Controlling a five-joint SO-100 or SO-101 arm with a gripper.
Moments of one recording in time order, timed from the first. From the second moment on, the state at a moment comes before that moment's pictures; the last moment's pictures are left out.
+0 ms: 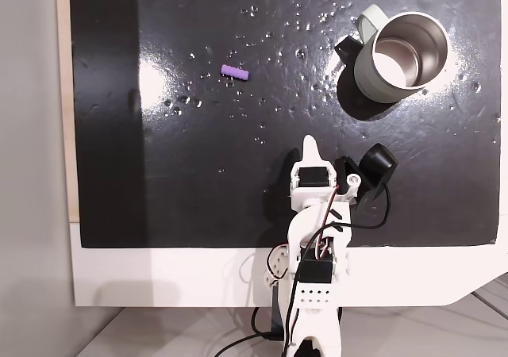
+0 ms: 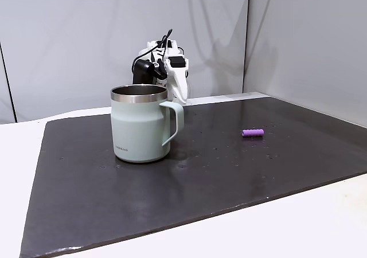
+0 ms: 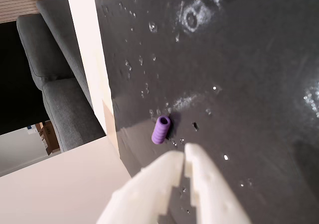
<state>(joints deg) 1.1 189.5 177.8 43.9 -4.0</state>
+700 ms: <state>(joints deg) -9.0 143.9 128.9 59.0 7.3</state>
